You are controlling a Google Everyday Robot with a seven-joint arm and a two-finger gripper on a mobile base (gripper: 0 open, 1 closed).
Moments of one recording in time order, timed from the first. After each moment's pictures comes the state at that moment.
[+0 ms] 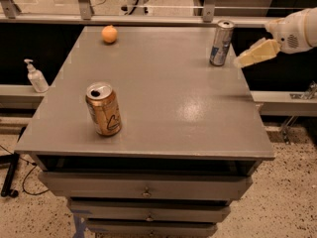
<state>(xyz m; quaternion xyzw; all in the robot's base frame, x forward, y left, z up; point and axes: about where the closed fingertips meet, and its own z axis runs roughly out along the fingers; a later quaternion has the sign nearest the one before) 0.671 -0.271 0.929 -0.41 0.79 0.10 0.45</state>
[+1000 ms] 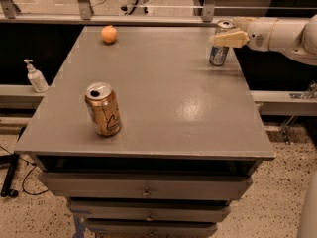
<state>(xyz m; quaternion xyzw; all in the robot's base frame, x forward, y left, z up) 0.776 -0.226 0.924 -0.34 0.69 0.25 0.59</state>
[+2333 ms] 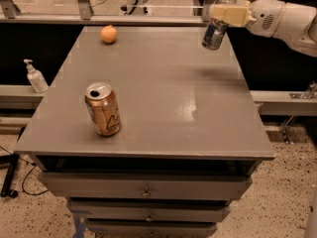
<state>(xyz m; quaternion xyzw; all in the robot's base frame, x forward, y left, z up) 0.717 -0.178 1.008 -0.33 0.60 0.42 0.59</state>
